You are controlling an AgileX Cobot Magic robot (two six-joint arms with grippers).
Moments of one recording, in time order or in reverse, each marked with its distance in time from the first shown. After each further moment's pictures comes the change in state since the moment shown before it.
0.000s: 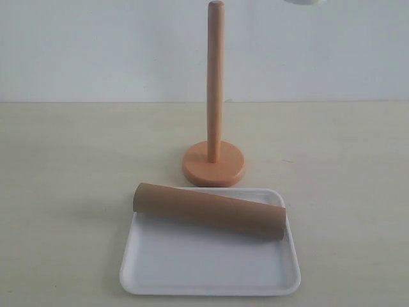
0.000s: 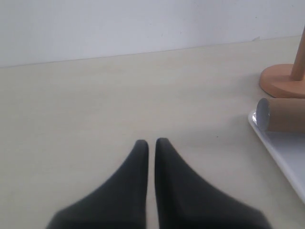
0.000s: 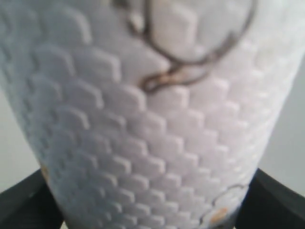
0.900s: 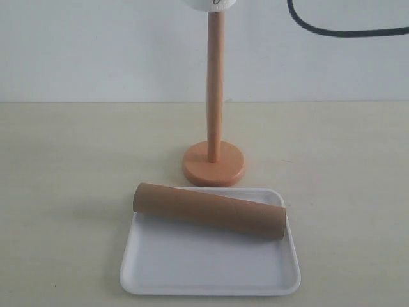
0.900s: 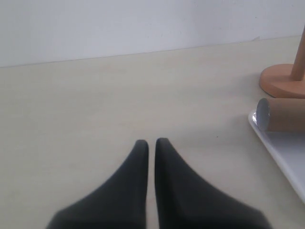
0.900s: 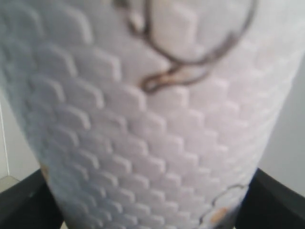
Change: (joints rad) left arm 0.000 0.000 0.000 0.000 0.000 0.000; right arm 0.142 0.323 -0.228 -0.008 -0.068 -0.048
